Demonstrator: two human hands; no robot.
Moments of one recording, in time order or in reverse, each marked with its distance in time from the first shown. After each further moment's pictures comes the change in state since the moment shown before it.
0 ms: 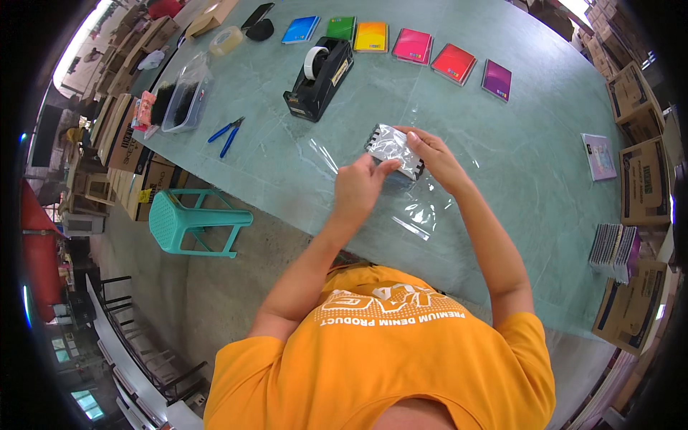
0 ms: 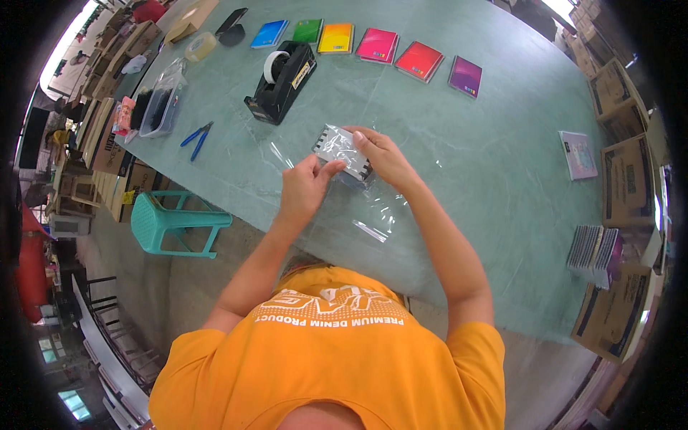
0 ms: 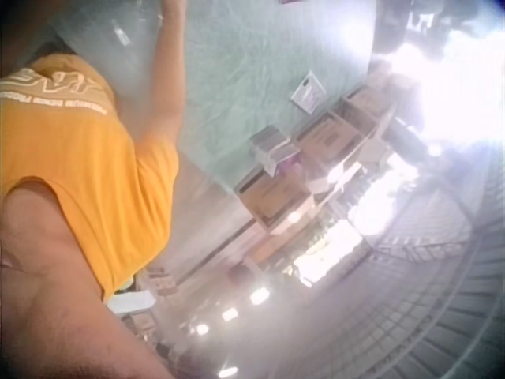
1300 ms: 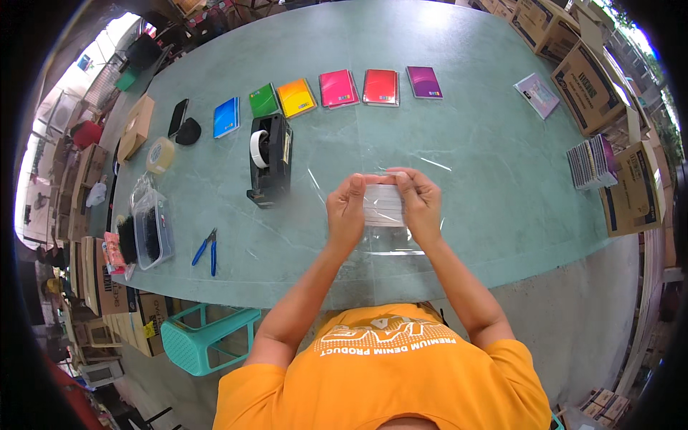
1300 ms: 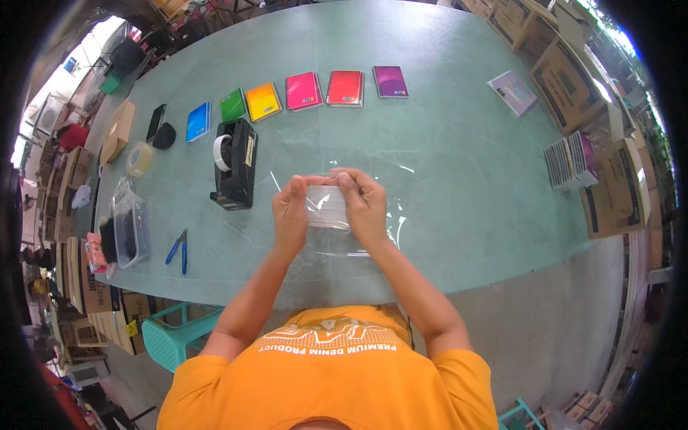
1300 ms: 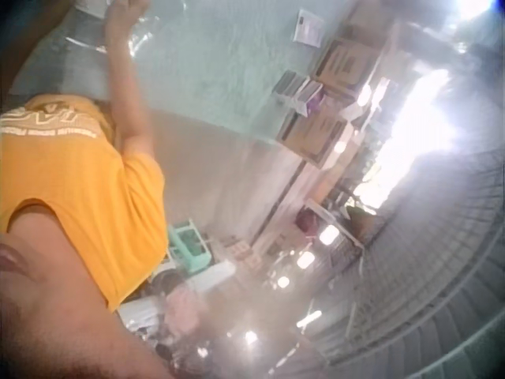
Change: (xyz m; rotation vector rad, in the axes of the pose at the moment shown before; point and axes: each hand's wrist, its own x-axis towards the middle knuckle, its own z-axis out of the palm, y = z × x) left_hand 0.079 -0.008 0.000 -0.796 -0.408 0.182; right_hand 0.008 -0.003 0.066 0.138 0.960 -0.315
